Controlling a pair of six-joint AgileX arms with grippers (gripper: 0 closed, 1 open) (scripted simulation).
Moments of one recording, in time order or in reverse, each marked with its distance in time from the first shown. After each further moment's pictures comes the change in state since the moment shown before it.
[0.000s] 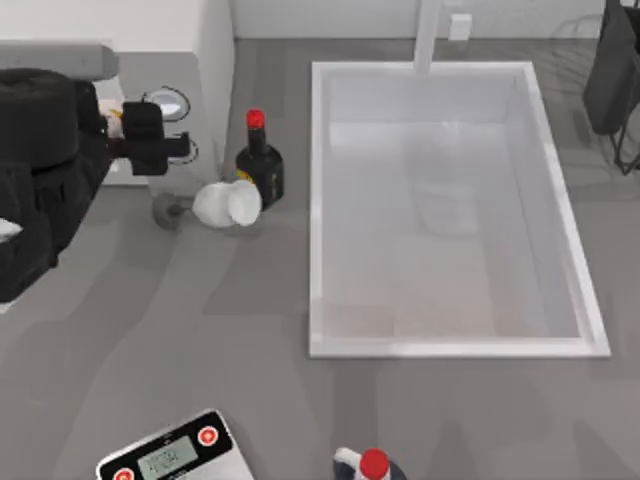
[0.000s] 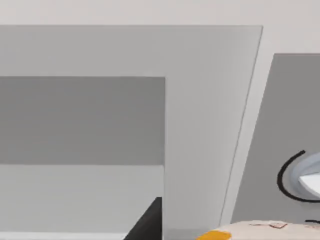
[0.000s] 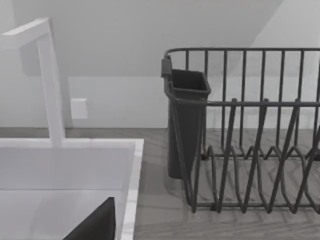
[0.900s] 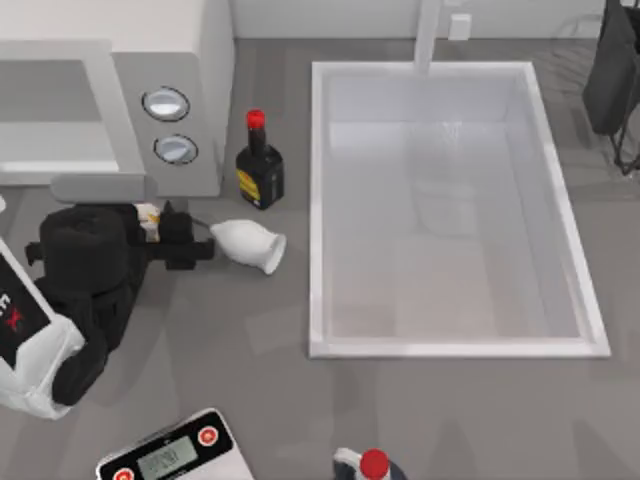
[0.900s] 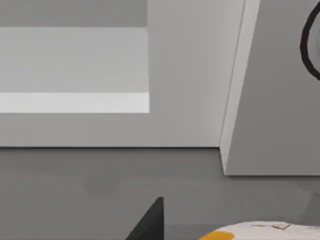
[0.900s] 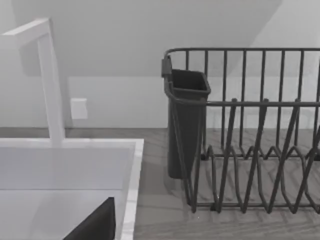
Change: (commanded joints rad) left arm -0.012 0.527 -0.170 0.713 0.007 -0.004; right arm 0.000 0.000 0.000 0.000 0.000 0.000
